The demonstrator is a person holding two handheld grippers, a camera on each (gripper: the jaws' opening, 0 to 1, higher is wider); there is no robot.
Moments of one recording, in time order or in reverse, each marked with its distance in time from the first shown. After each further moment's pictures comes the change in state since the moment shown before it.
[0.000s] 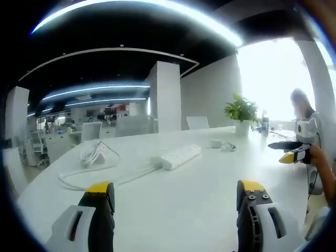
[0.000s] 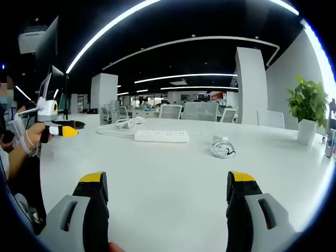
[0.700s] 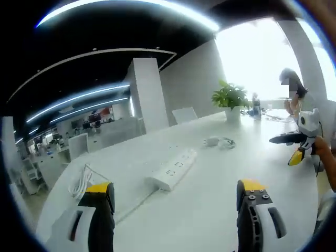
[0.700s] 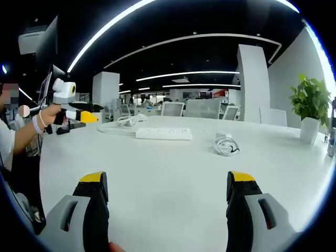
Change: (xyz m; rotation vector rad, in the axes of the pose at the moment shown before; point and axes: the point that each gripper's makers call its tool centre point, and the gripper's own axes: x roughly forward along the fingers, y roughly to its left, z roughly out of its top) left arm 0.068 -0.011 0.042 0.185 0.084 -0.095; right arm 0.005 0.002 -0.005 -0.002 0.013 0.018
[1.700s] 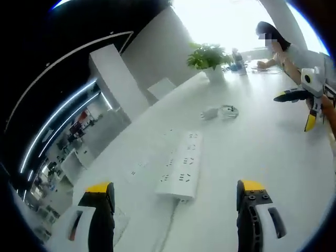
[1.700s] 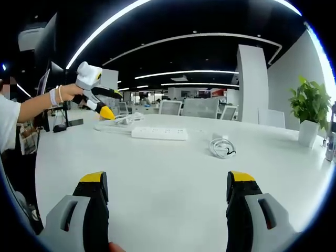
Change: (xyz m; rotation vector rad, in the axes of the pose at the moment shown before) left arm 0.076 0.025 0.022 0.352 0.274 -0.096; right arm 0.007 -0.009 0.006 -0.019 0.015 -0.016
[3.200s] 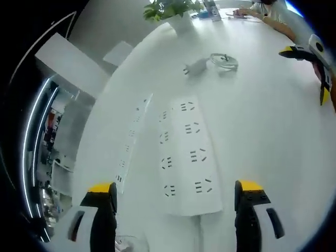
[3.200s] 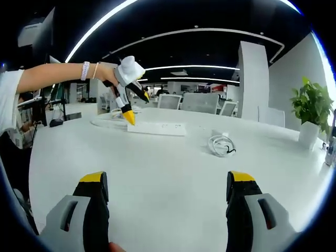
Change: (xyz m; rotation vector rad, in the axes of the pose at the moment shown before) left arm 0.093 -0.001 -0.013 0.271 0.403 -0.195; right arm 0.014 -0.006 -0.008 -0.020 0.058 -0.008
